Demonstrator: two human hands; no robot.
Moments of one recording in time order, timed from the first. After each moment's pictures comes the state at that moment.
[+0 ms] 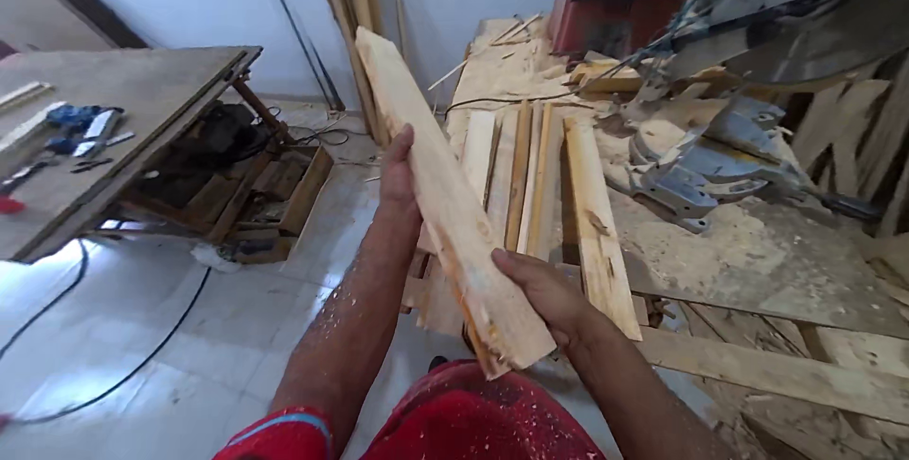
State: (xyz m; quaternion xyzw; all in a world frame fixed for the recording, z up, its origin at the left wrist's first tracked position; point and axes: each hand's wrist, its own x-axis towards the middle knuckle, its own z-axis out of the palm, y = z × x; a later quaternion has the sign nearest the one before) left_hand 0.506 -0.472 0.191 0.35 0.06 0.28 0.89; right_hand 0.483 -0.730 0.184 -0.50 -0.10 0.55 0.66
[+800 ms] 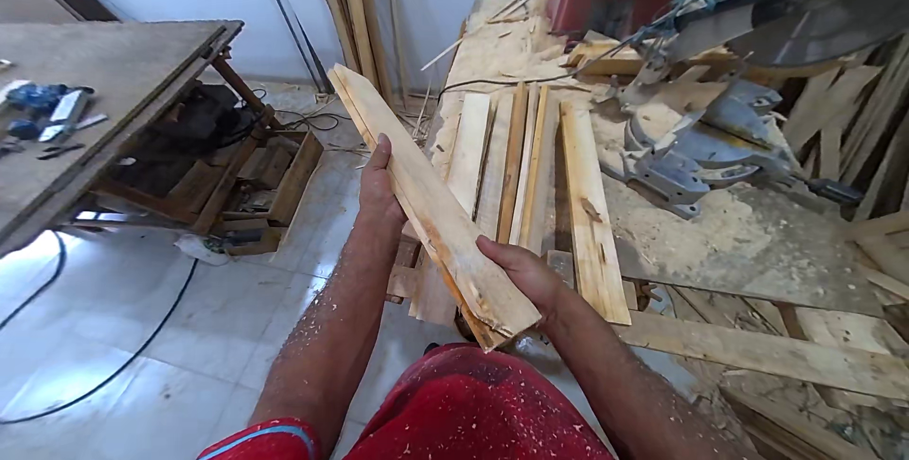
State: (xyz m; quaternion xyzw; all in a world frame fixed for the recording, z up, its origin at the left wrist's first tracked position) left_hand 0.490 -0.462 0.161 0.30 0.19 0.31 0.88; right_hand 0.497 -0.718 0.135 -0.39 -0.11 0.61 0.68
